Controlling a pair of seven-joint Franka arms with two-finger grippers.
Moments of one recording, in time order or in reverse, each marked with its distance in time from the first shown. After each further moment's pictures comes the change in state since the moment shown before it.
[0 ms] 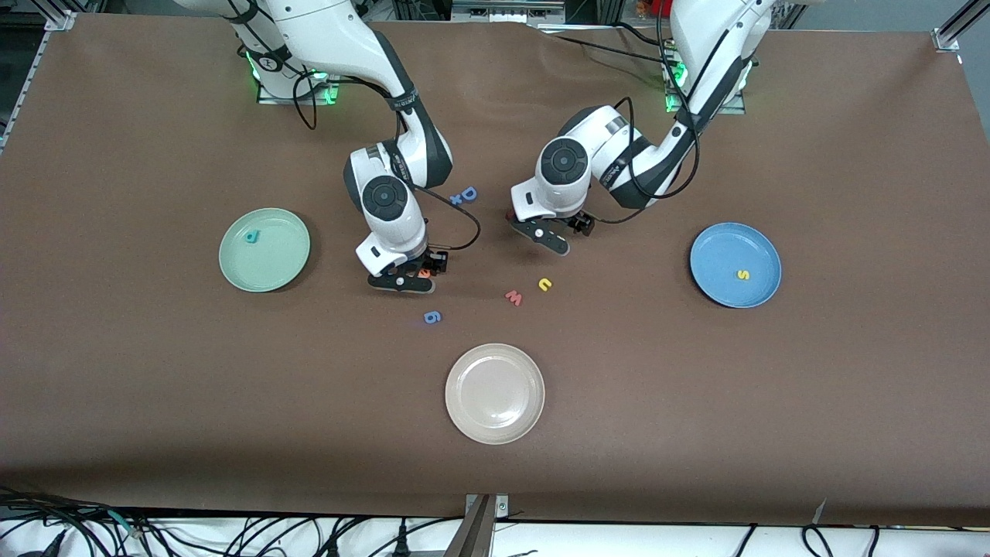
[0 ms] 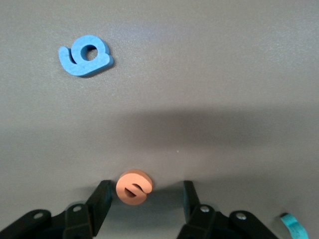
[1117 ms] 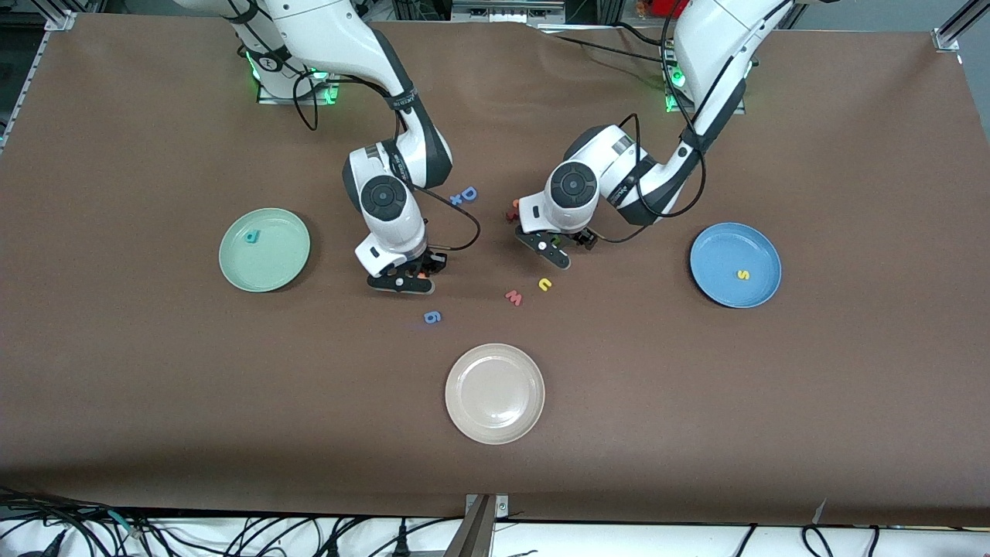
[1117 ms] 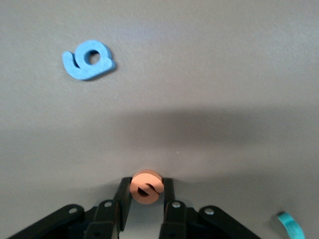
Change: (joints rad) left arm 0.032 0.054 -0.001 0.038 0.000 0.000 0.160; right arm 0.001 -0.008 -0.012 0.010 0.002 -0.052 -0.002
